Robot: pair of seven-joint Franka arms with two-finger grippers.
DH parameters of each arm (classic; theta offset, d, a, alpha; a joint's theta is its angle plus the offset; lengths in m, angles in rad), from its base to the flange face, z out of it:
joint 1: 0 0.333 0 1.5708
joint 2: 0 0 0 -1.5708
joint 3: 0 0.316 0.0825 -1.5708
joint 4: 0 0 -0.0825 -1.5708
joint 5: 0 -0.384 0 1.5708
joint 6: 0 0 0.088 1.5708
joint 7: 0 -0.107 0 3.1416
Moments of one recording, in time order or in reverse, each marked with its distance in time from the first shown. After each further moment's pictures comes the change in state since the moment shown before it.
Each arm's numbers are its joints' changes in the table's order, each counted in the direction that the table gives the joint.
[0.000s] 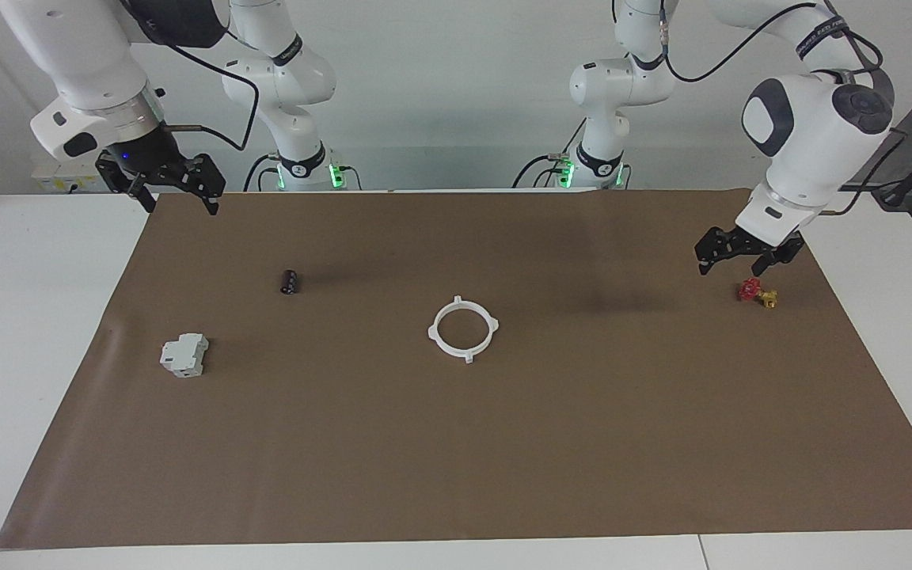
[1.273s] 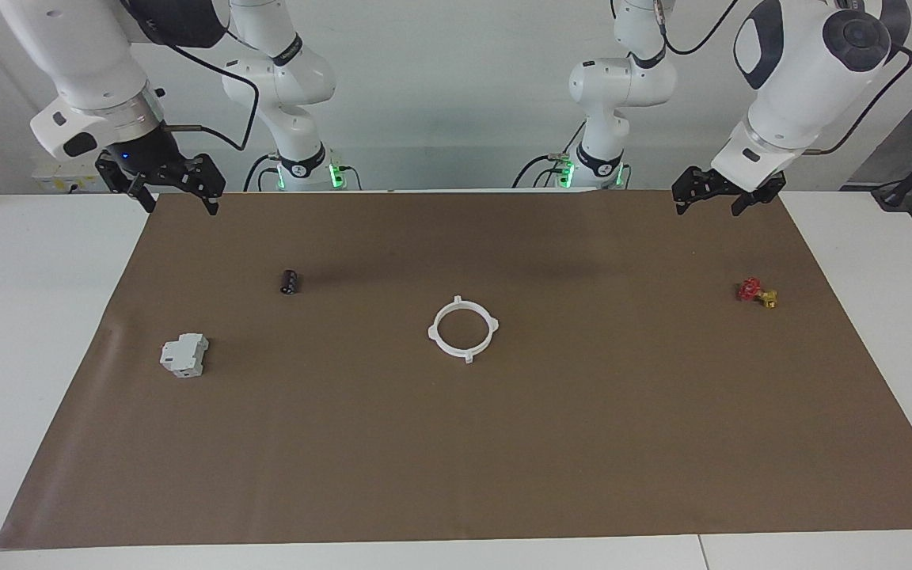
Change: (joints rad) left arm -0.092 0.053 -0.025 -0.139 -0.009 0.346 0.142; right arm 0.000 0.000 0.000 0.000 0.000 -0.001 0.000
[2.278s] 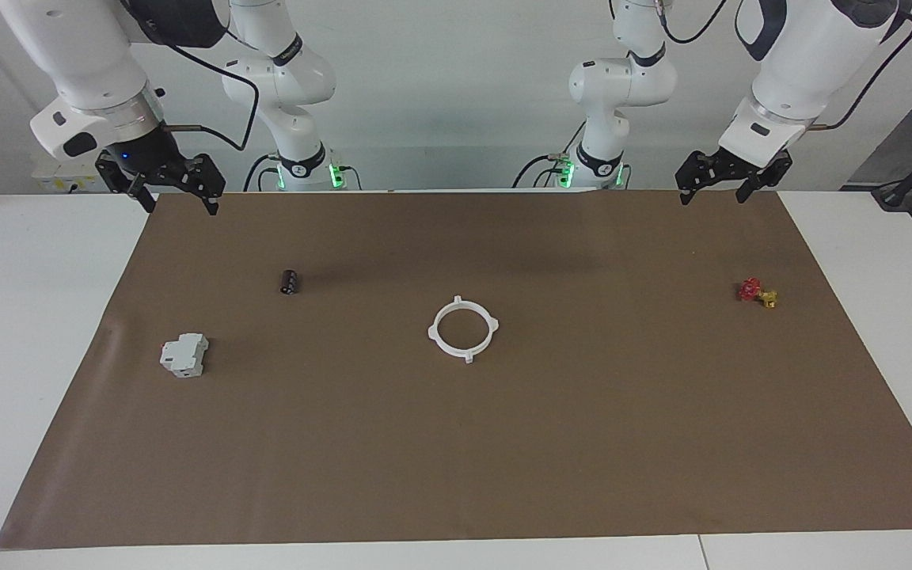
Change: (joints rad) left arm 0.013 0.043 -0.007 -0.010 0.002 -0.016 0.035; right arm 0.000 0.000 0.000 0.000 0.000 -0.001 0.000
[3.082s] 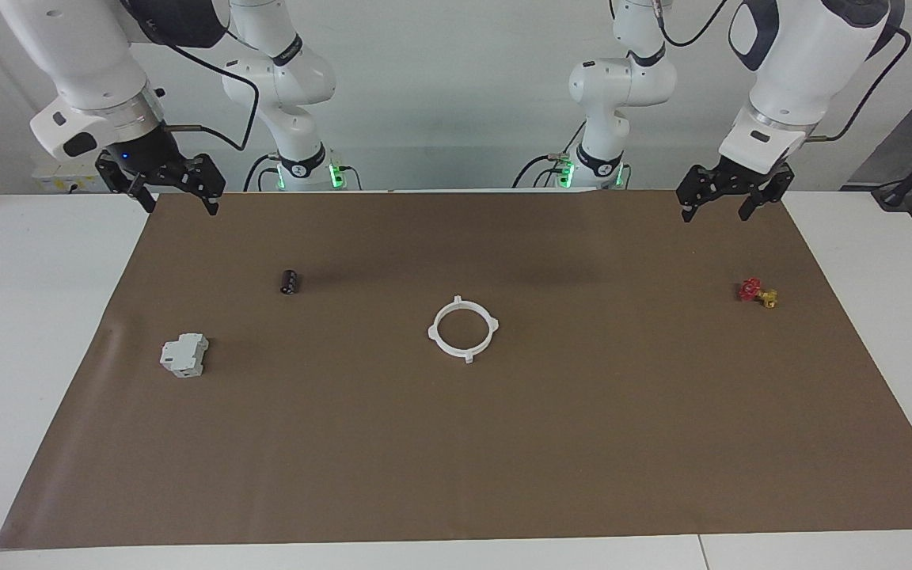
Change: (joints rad) left arm 0.000 0.002 -0.003 0.066 0.000 -0.190 0.001; right arm 0.000 0.000 0.000 0.000 0.000 0.000 0.000
